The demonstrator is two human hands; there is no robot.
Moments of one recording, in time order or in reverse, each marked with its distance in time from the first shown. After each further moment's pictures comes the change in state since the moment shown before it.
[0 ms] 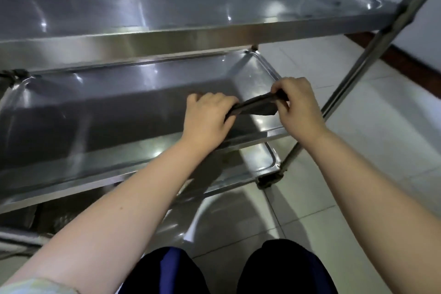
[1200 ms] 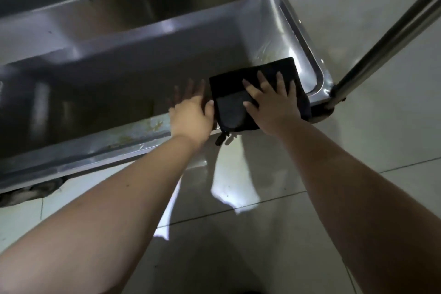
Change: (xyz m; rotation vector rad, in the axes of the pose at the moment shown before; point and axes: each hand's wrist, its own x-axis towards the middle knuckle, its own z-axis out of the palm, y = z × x) left_hand -0.159 -0.057 0.350 0.006 -0.475 -0.754; right_hand -0.171 0.184 0.329 -0.239 -0.811 0.265
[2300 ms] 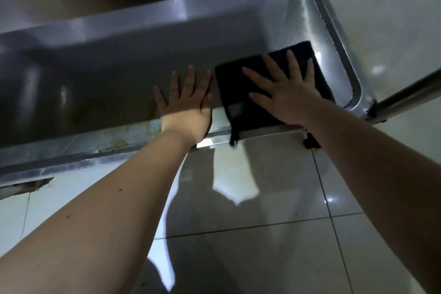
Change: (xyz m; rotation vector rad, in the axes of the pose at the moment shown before) left_hand 0.043 -0.032 0.021 0.270 -0.022 0.002; right_hand 0.069 0.016 -0.008 -0.194 -0.019 -0.188
